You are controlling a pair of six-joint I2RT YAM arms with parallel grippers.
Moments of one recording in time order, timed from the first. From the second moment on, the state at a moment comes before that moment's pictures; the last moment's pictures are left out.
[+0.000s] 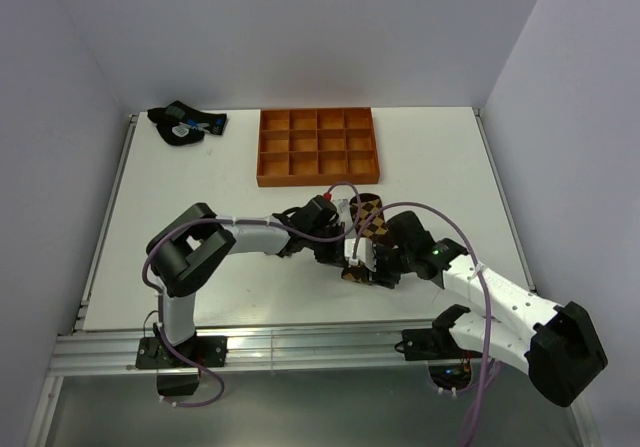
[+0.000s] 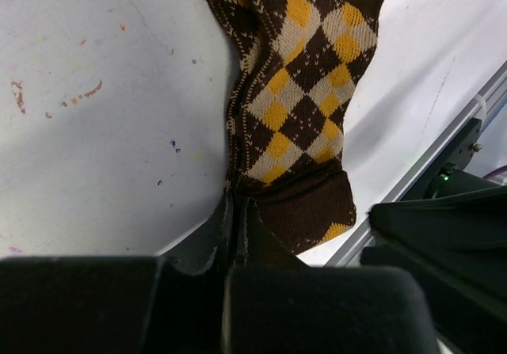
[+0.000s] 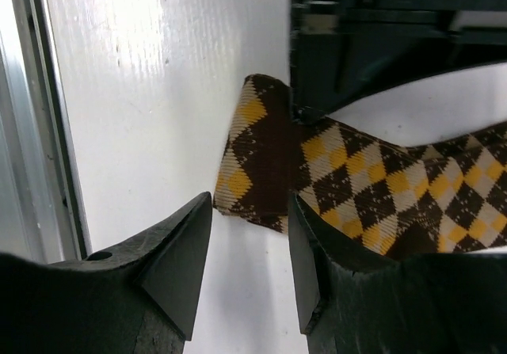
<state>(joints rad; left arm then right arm) -0.91 1.91 1.05 0.02 0.34 -0.78 0.56 0.98 0.52 -0.52 -0.50 -0.80</state>
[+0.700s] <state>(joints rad) -0.89 1.95 1.09 0.00 0.39 -0.79 0.74 1.05 0.43 -0.35 -0.30 -0.82</state>
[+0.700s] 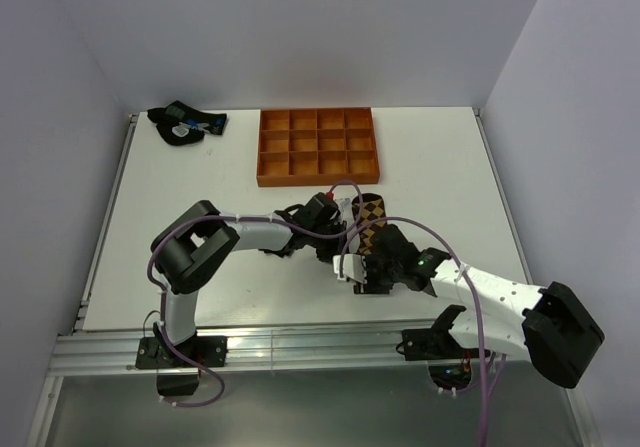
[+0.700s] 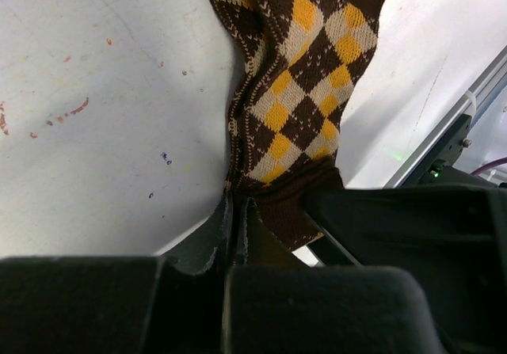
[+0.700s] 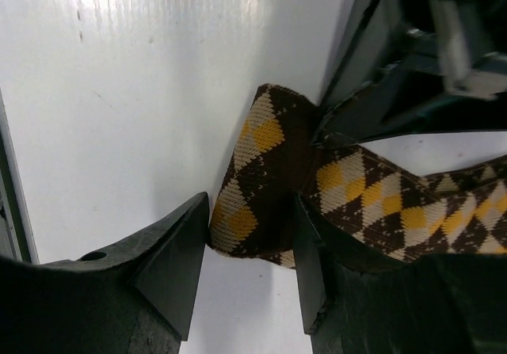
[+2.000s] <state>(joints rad) -1.04 1.61 0.65 0.32 0.05 -1.16 0.51 1.40 0.72 -0.67 -0.63 -0.88</state>
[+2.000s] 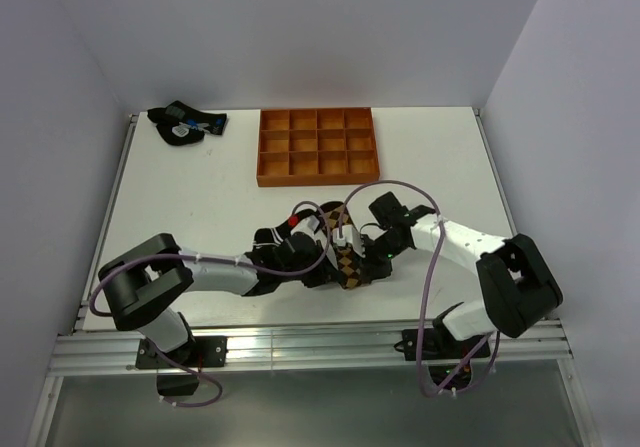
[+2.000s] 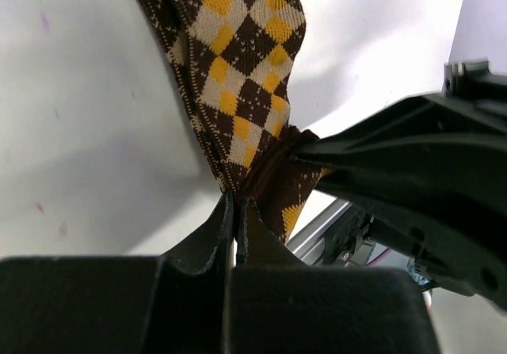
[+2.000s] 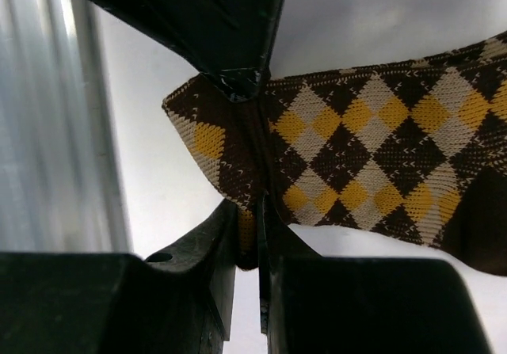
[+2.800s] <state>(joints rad) -1.19 1.60 0.55 0.40 -0.35 -1.16 0.36 1.88 1.06 -1.10 -0.76 -0.93</state>
